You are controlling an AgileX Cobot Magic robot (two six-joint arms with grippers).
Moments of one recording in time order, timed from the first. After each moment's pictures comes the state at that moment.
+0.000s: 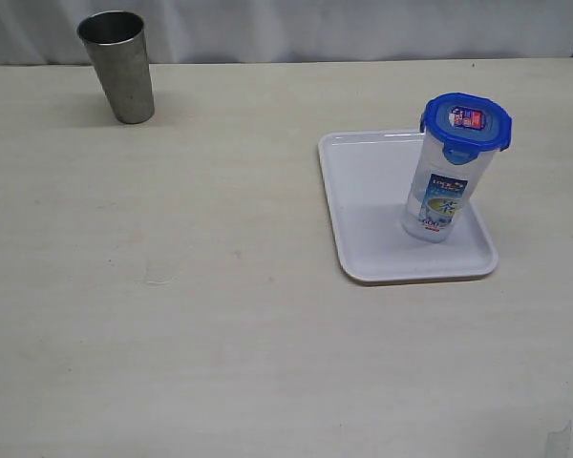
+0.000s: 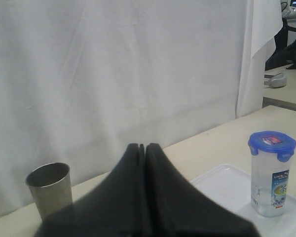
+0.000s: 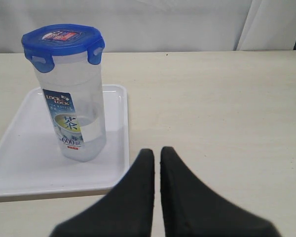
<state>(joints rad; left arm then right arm) -0.59 0.39 -0.47 0.41 0.16 -0.28 -0.07 0.00 0.00 0.02 0.35 -0.06</state>
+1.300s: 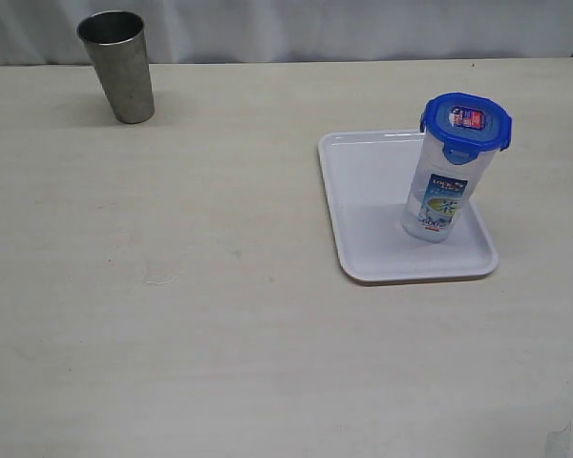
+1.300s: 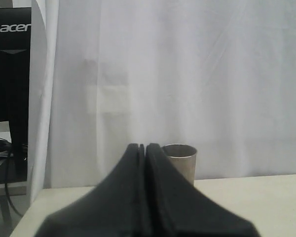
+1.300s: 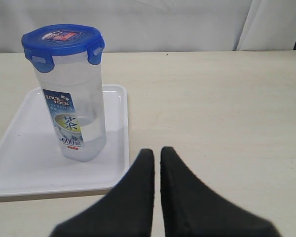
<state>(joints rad) -0.04 0.00 -0.06 0.04 -0.03 0.01 -0.07 0.00 0.00 0.02 0.35 -0.06</state>
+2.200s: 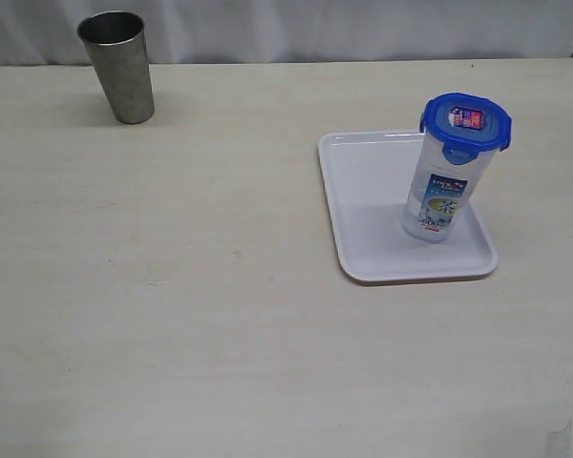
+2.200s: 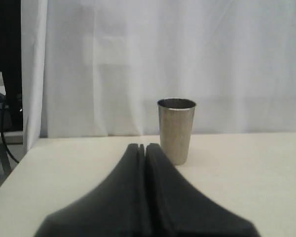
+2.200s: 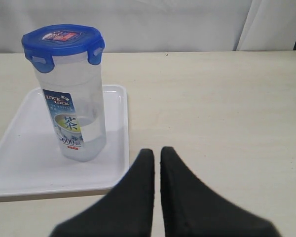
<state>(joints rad) -0.04 0.00 0.00 0.02 0.07 0.00 -0.07 0.00 0.00 0.02 0.35 -0.06</state>
